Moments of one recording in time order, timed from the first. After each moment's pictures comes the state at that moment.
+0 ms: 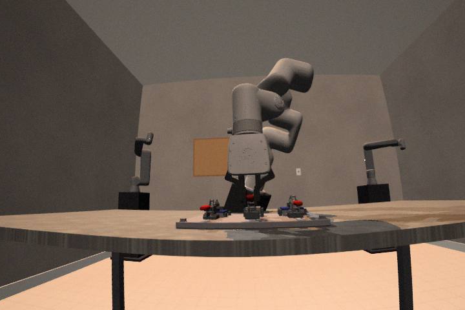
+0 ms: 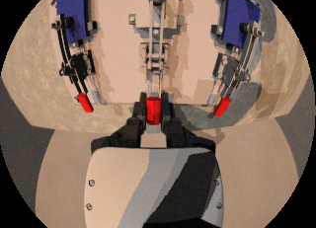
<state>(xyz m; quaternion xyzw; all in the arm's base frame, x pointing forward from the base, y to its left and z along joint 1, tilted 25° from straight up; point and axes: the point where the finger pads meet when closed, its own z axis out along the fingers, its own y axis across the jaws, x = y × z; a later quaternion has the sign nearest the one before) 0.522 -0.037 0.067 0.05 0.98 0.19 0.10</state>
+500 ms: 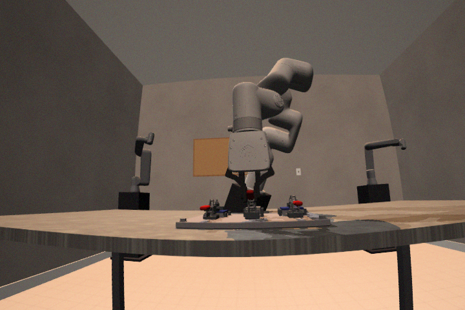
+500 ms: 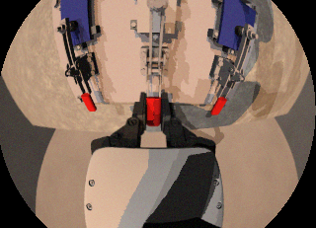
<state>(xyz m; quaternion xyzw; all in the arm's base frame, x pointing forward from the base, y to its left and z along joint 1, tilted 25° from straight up) 0.514 -0.039 0.073 0.05 0.98 0.19 0.10</state>
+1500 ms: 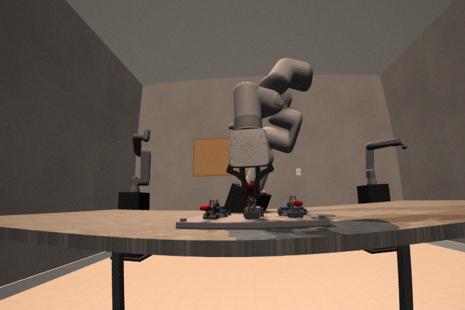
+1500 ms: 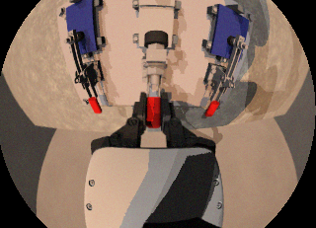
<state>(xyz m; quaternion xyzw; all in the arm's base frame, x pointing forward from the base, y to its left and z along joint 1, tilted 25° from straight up) 0.493 -0.041 0.081 0.05 0.98 0.19 0.10</state>
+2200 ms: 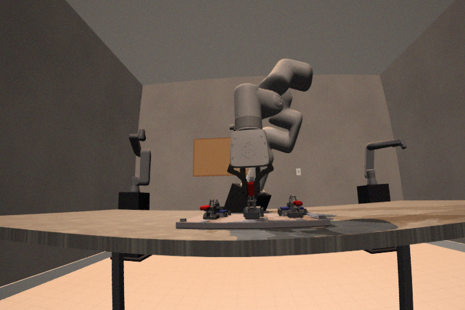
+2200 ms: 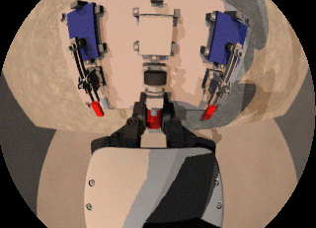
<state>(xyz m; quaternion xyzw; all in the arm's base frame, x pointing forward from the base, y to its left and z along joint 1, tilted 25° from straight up) 0.481 -0.040 0.081 0.05 0.98 0.19 0.10</state>
